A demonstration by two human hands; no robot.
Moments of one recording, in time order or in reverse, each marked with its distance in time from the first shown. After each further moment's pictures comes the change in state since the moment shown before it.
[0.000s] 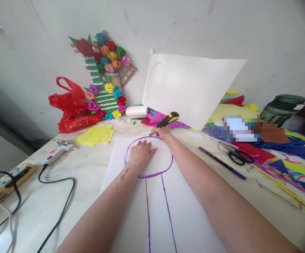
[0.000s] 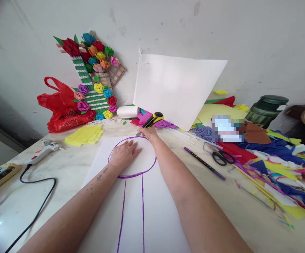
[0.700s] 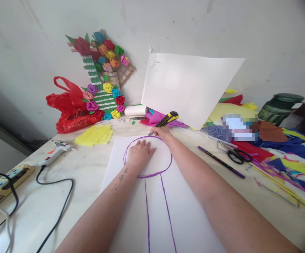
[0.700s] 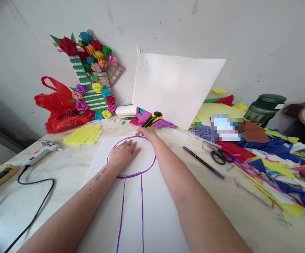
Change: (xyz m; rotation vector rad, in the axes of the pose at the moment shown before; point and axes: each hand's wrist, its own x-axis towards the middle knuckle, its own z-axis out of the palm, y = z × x) left_hand 0.000 0.000 -0.001 0.000 -0.010 0.007; right_hand -0.007 -0.007 -0.003 -0.066 0.018 -0.018
